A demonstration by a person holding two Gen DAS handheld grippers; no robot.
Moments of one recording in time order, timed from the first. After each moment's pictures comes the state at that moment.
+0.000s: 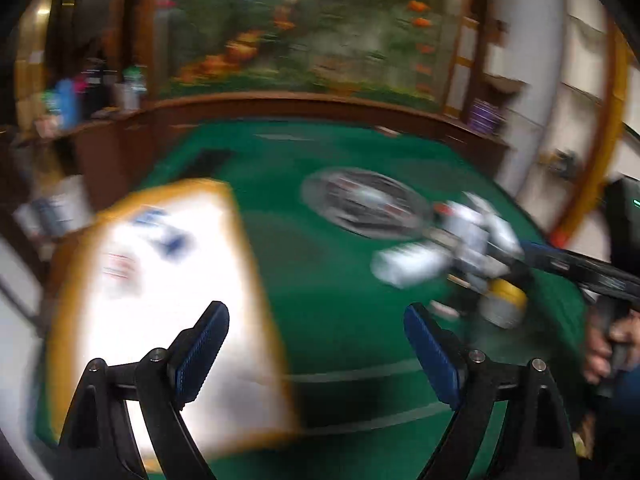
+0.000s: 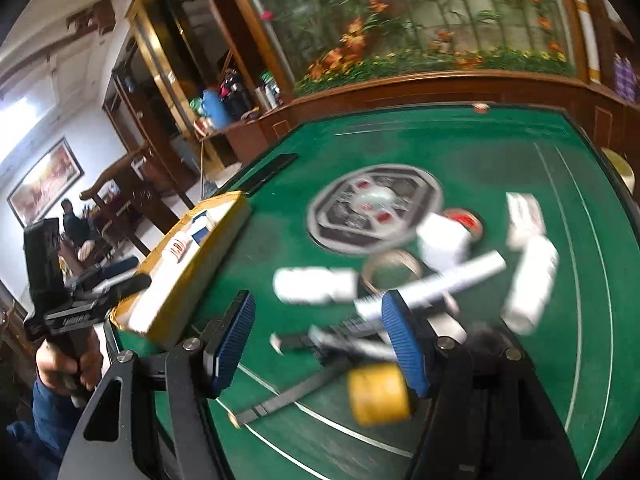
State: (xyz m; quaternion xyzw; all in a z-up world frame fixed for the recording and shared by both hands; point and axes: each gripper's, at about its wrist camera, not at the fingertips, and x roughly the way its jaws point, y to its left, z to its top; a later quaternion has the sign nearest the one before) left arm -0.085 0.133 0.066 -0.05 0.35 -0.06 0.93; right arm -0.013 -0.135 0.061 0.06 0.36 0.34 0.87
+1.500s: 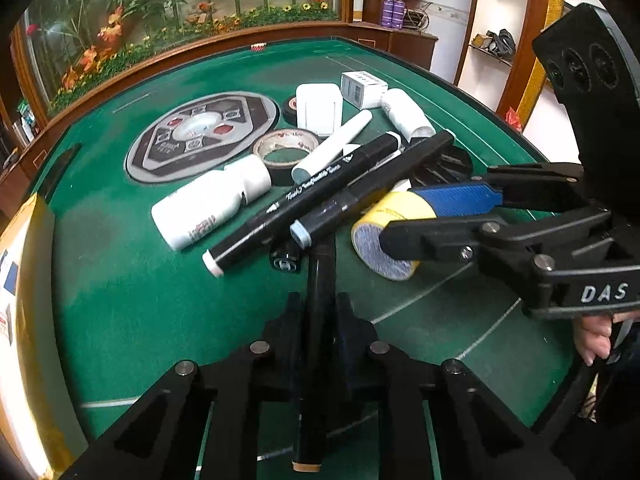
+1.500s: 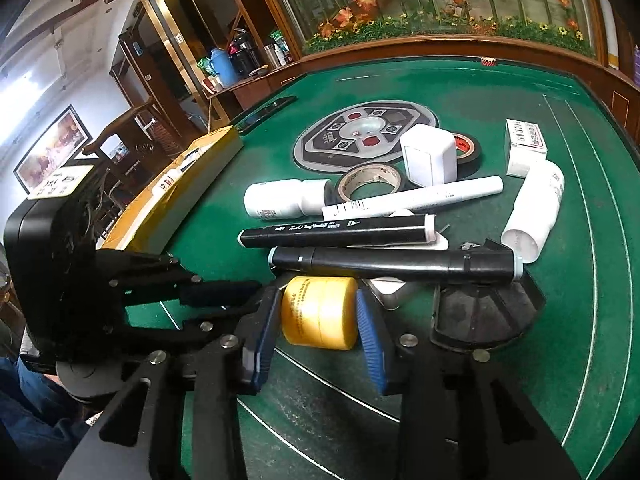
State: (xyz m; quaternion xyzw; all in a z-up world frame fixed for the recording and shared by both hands) left arm -0.040 -0.009 0.011 0.07 0.46 -0.15 0.87; right arm -0.016 -0.153 0.014 0.01 0.41 0.37 0.83
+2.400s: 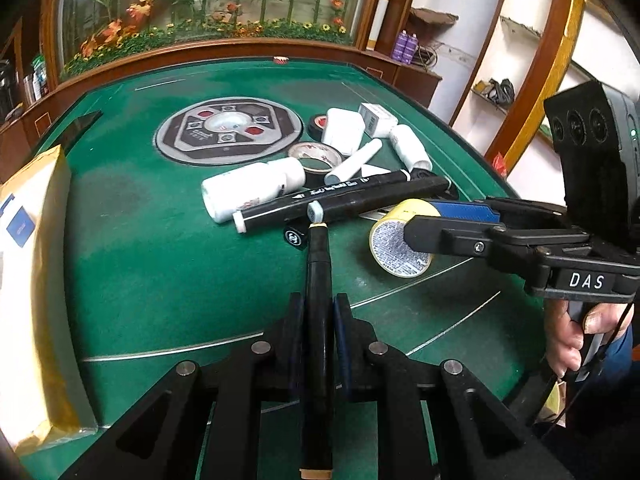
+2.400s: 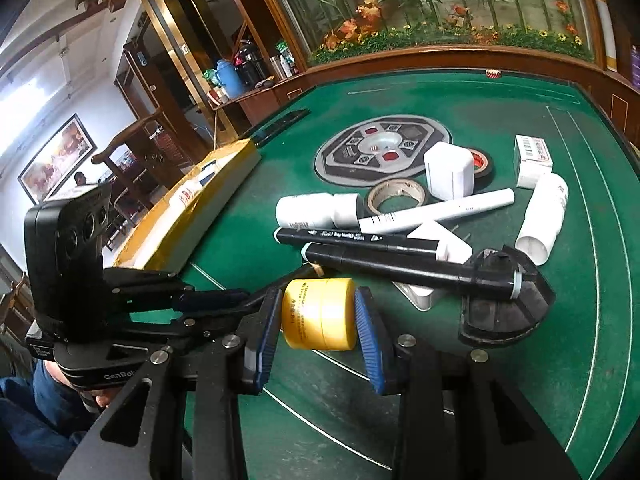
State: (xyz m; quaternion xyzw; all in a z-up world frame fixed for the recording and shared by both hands) left arm -0.065 0.040 0.028 -0.03 0.43 -0.17 0.88; right arm -0.031 -0.141 0.030 0.03 0.40 0.37 0.84
